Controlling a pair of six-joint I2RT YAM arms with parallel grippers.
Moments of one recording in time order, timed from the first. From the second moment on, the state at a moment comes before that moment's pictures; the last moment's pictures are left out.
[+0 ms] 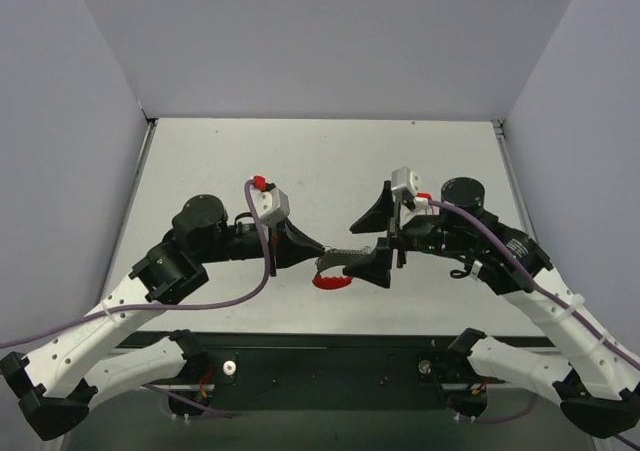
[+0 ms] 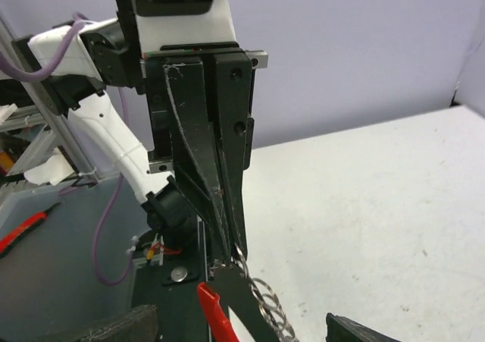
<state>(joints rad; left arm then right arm) -0.83 0.93 1.04 -0.22 0.60 -0.16 0.73 0.98 1.21 -0.56 -0.68 -0.04</state>
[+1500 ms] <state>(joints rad) -0.83 0.85 0.79 0.47 0.69 -0.38 0.70 0.96 1.06 -0.36 -0.66 0.01</state>
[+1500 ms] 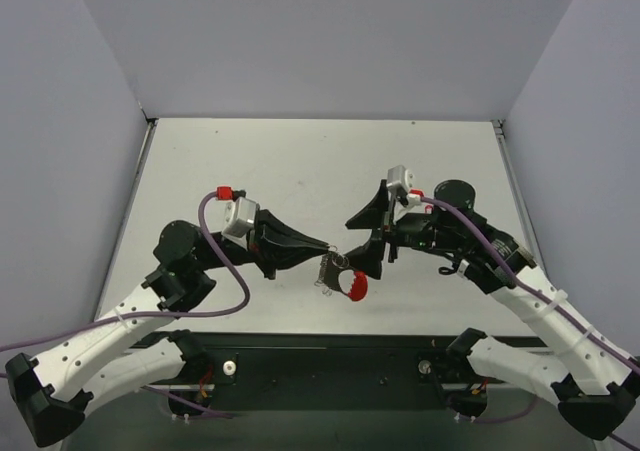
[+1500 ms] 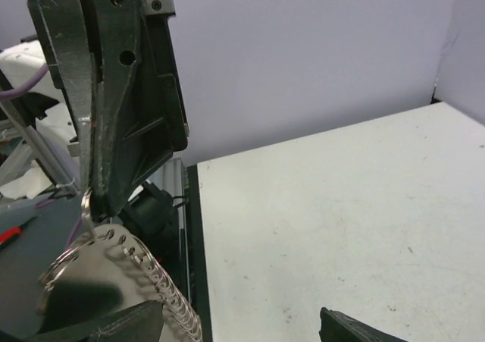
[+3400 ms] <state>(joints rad) -0.83 0.83 0.79 0.44 0.64 -0.34 0.70 0.90 1.00 0.04 -0.82 0.28</state>
